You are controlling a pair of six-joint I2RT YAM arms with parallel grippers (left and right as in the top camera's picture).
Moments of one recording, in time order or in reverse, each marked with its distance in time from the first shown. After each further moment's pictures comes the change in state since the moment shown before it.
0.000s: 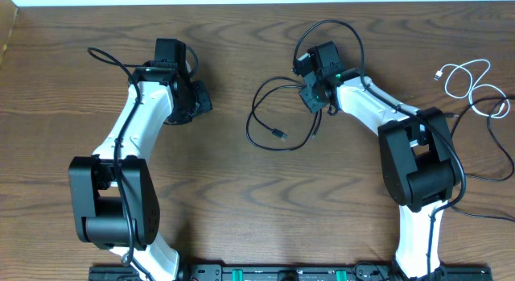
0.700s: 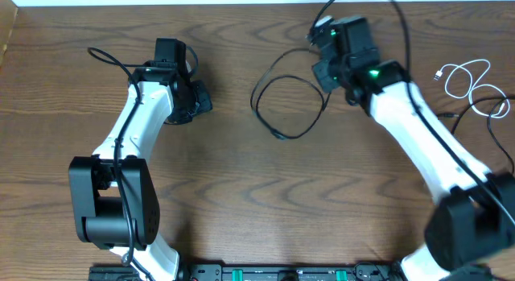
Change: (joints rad) left arm 0.000 0.000 0.000 0.003 0.000 0.000; right arm -0.001 -0.428 -0.014 -0.087 0.058 0.042
